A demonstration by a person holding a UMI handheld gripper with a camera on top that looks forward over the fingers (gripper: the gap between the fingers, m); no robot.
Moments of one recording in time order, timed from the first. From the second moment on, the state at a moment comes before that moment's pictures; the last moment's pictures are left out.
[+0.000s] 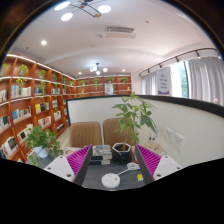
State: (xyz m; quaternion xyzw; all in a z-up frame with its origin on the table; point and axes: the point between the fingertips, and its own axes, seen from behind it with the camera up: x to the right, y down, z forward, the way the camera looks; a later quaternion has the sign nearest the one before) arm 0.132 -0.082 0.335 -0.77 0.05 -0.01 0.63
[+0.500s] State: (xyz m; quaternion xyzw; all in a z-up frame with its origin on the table) arm -0.054 -0.183 0.239 -0.83 -0.04 0.07 0.55
